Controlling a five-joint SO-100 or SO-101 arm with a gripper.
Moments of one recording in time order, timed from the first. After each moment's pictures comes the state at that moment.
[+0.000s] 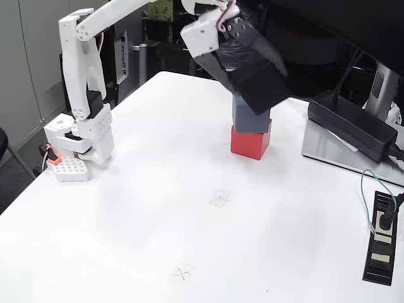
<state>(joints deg) -9.4 101.3 63.8 90.7 -18.4</state>
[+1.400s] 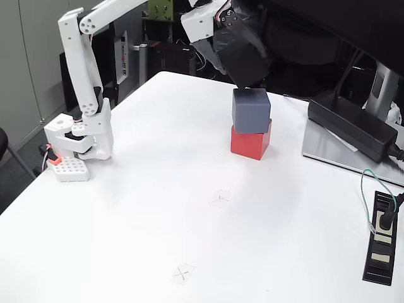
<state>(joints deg) -28.4 101.9 73.2 90.7 -4.2</state>
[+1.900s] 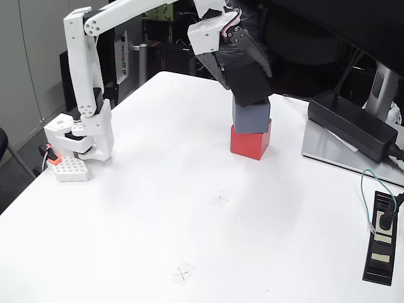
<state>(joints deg) -24.4 96.9 73.2 90.7 -3.1</state>
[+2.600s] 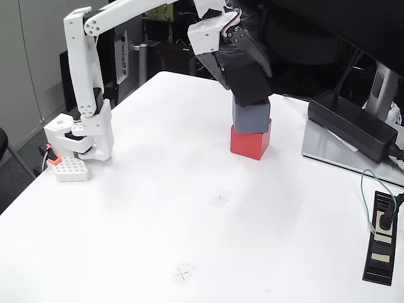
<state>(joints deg) -24.4 96.9 73.2 90.7 -3.1</state>
